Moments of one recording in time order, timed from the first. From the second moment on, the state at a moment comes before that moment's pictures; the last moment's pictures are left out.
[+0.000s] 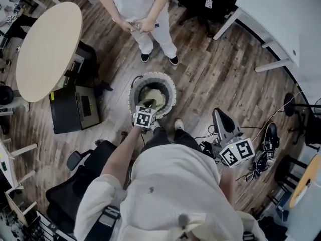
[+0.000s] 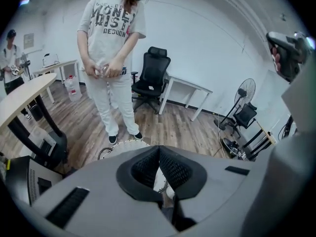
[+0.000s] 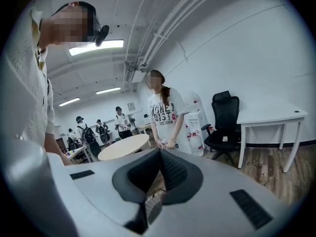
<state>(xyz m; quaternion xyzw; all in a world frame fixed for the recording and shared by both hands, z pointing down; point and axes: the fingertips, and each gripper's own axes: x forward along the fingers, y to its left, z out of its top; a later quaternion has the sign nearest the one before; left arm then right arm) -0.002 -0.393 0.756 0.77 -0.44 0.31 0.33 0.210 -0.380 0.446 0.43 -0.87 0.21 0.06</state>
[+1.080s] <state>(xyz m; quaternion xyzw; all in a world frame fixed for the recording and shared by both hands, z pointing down) 0.089 -0.316 0.524 0.81 -0.55 0.06 0.19 0.228 -0.338 0.436 0.28 -0.94 0.20 0.06</state>
